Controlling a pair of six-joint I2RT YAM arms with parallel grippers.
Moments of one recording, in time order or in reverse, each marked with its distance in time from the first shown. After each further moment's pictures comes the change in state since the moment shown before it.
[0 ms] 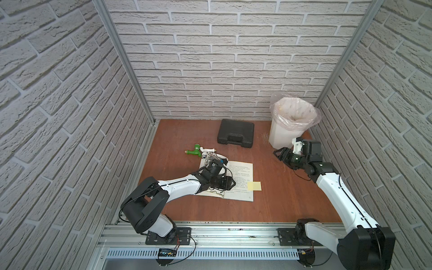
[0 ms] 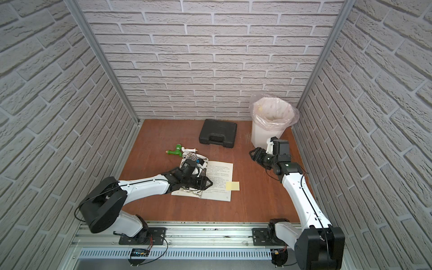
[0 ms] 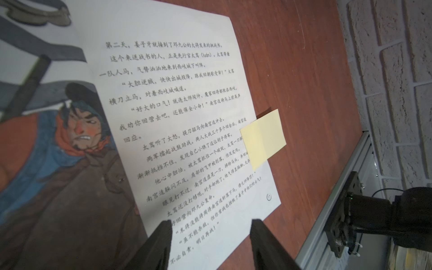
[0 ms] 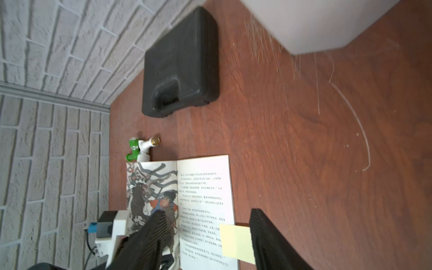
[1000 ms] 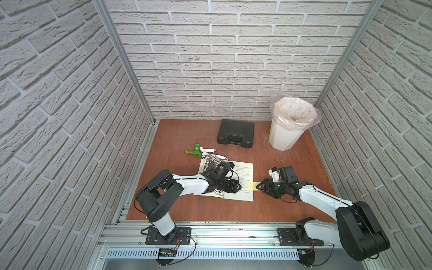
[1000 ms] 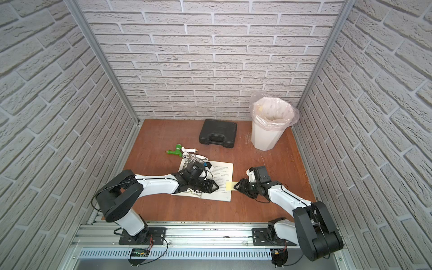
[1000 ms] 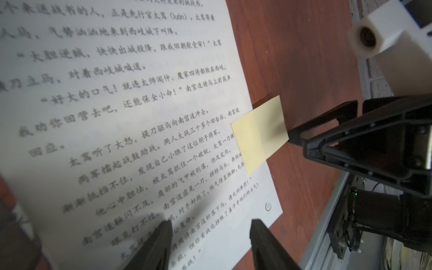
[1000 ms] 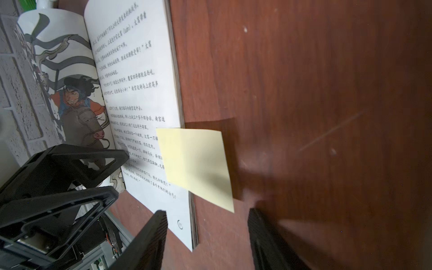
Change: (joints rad) left arm -0.064 0.143 0.036 0.091 0.021 -0.035; right arm 0.220 0.127 -0.423 0.274 -0.137 0.045
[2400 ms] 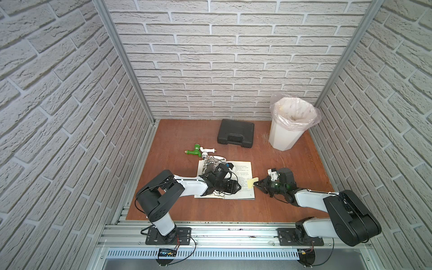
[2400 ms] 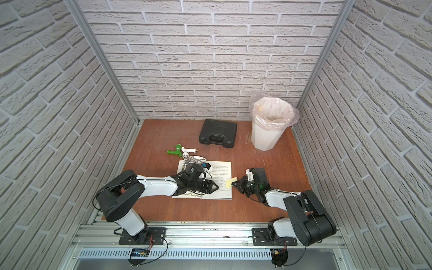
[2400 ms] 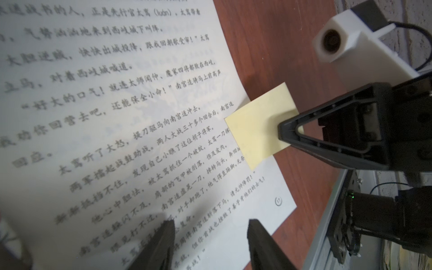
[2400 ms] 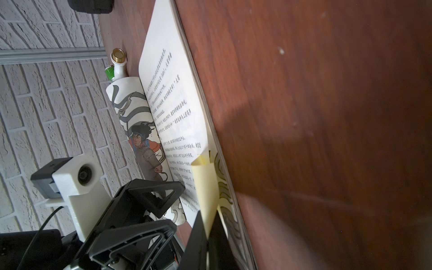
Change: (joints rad) left arm 0.000 0.005 -0.063 0.123 -0.001 -0.018; right arm 0.026 0.124 -0.158 0.608 -0.071 0.478
